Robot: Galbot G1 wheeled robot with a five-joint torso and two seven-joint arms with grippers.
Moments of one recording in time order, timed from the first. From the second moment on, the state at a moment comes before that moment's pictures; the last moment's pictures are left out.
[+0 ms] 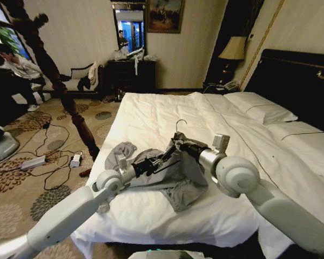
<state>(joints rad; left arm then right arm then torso) 0.72 -0.80 0.19 -1.95 -1.10 0.17 0.23 -0.66 0.68 0.00 2.40 1.62 -0.44 0.84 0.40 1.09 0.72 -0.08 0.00</state>
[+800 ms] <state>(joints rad) 0.66 -0.78 0.20 -1.97 -1.10 0.16 0.24 -1.01 0.42 0.21 2.21 0.57 -0.33 0.36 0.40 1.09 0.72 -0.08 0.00</state>
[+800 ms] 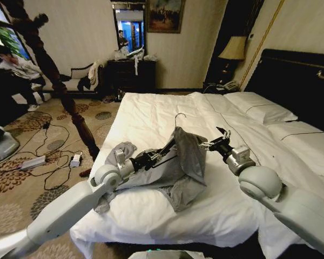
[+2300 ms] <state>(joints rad) 0.78 -0.69 0.13 -2.07 -1.05 0.16 0.27 -0.87 0.34 -0.02 2.05 0.02 -0.07 0.13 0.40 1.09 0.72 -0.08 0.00</state>
